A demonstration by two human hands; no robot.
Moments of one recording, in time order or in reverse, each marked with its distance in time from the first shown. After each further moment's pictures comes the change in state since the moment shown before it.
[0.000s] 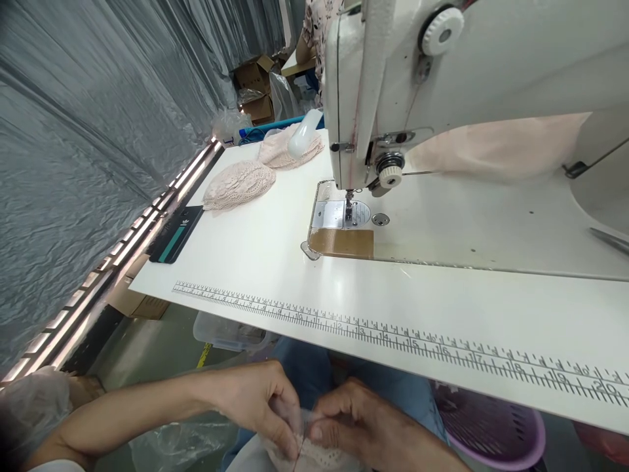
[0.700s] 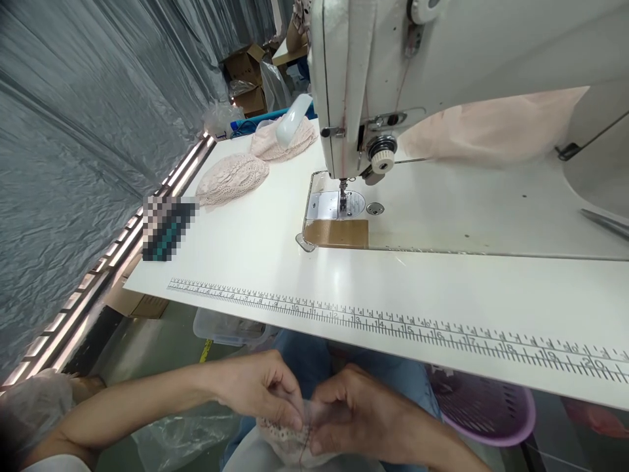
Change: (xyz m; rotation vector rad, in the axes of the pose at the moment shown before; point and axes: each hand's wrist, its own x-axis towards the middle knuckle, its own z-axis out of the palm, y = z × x) left_hand 0.001 0.008 -0.002 -0.010 -0.009 -0.066; right_hand -0.005 -0.006 -0.001 -0.085 0.031 0.147
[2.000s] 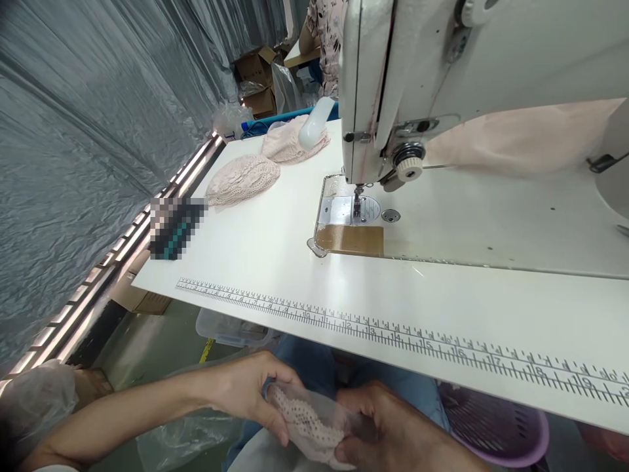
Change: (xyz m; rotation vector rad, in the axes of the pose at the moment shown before) left_hand -0.012 -0.016 -0.006 -0.062 0.115 0.070; right_hand -0.011 0.002 0.000 -0.046 0.061 0.130
